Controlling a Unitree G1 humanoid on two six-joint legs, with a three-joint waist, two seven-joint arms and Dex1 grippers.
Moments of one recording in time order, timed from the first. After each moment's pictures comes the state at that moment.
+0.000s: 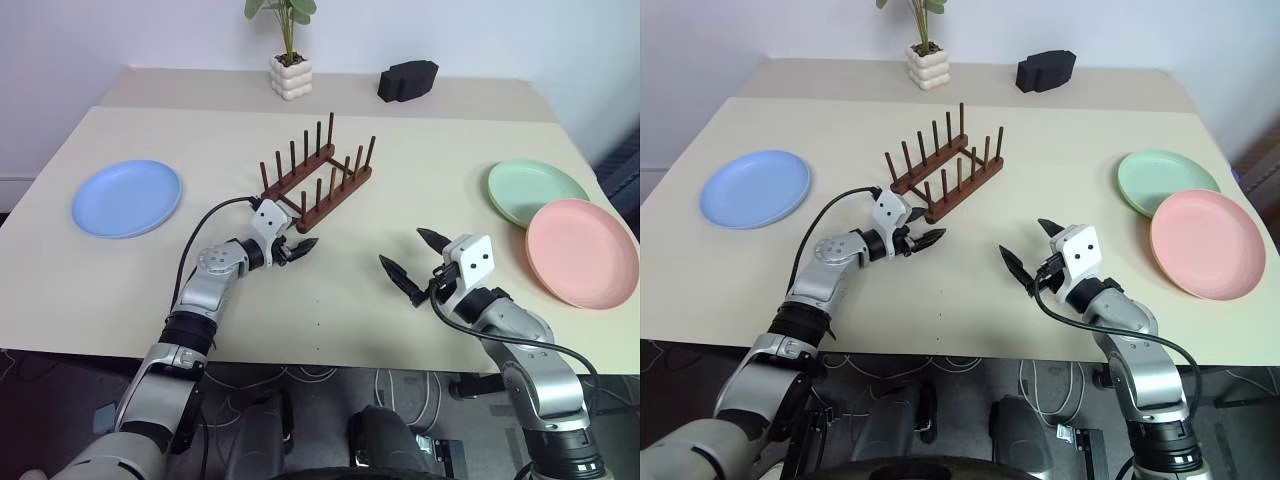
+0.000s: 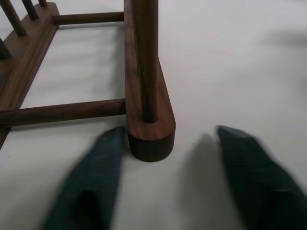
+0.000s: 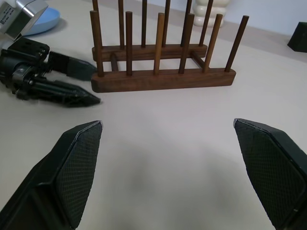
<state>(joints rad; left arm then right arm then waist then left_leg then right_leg) -0.60 0.28 -0.13 0.52 -0.10 0.05 -0.73 -0.02 -0.41 -0.04 -0.37 0.29 0.28 0.48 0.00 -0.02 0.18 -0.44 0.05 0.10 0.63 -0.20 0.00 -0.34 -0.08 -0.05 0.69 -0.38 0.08</state>
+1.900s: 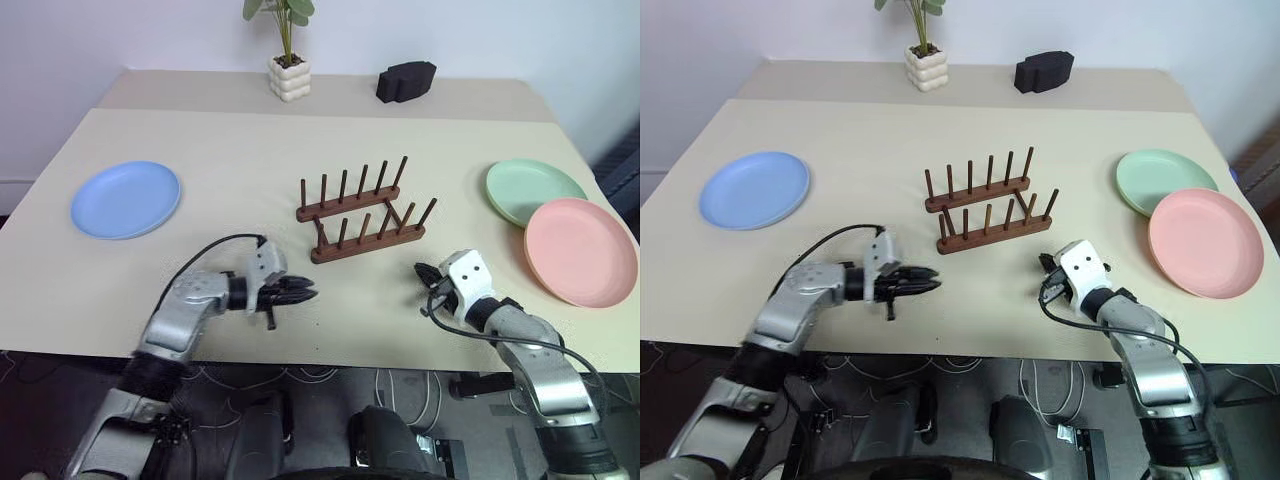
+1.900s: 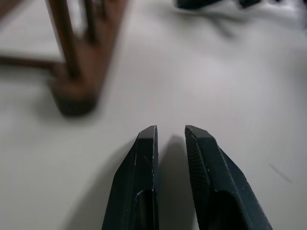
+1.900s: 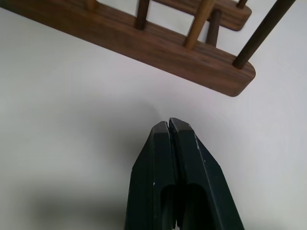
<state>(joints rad) -0.42 0.36 -0.21 0.15 -0.13 0.25 -0.95 -0.07 -0.49 0.01 -0.19 0.07 0.31 0.48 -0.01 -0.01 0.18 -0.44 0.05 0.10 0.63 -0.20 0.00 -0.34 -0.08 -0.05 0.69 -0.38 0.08</state>
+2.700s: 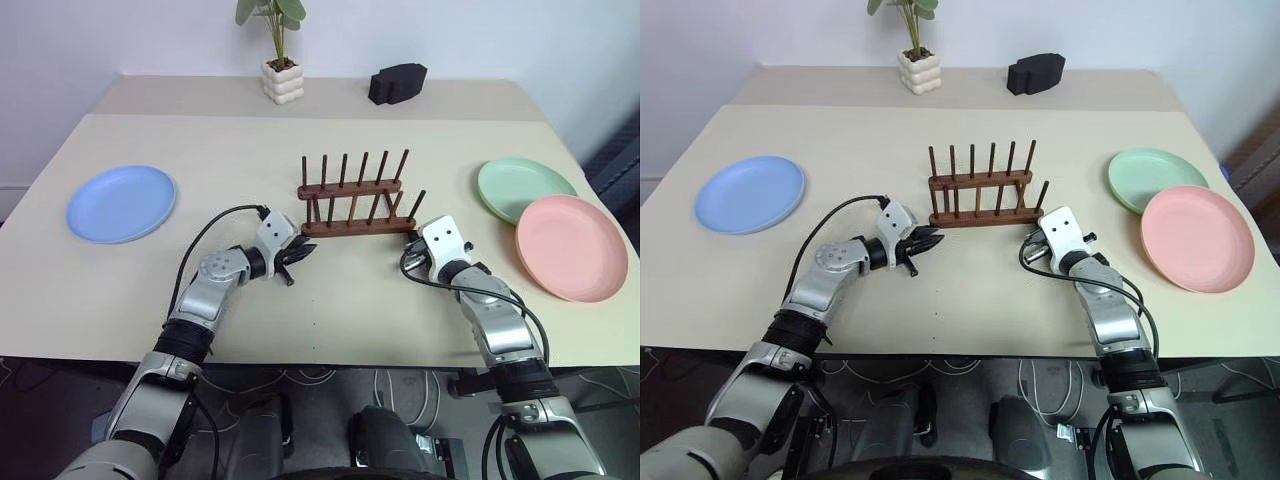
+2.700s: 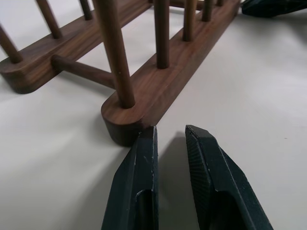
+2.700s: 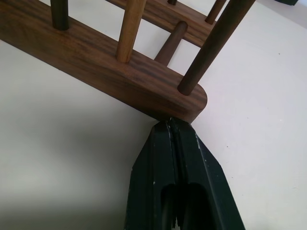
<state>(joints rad) -0.56 0.32 -0.19 0.43 -0.09 0.09 -0.73 -0.33 -0.39 0.03 0.17 -0.03 0.21 0.33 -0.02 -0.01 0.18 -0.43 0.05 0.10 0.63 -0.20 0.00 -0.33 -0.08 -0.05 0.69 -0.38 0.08</state>
